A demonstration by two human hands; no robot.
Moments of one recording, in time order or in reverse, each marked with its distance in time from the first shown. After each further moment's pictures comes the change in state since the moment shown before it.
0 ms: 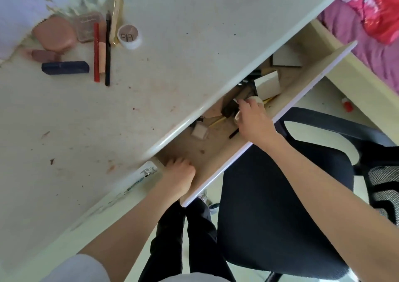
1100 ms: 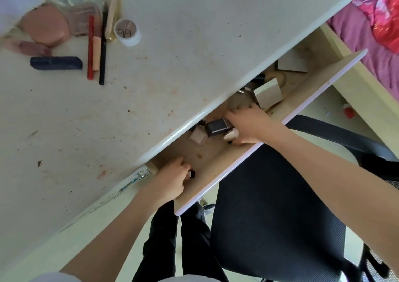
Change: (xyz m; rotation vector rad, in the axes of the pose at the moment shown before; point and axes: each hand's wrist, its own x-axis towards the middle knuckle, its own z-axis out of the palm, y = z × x) left_hand 0.000 -0.016 -0.007 -0.472 0.010 -0.014; right_hand 0.032 -0.001 -0.017 -0.506 -0.264 -0.466
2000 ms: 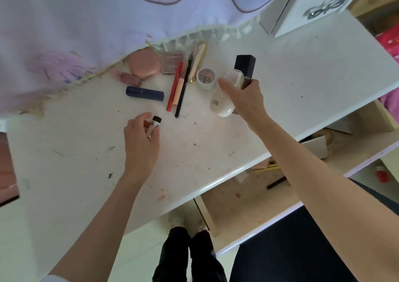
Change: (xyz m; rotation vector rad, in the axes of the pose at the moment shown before) left_hand -0.037 -0.114 -0.130 -0.609 1.050 -0.486; right_hand 0.105 -0.092 -0.157 1.476 0.545 0.408
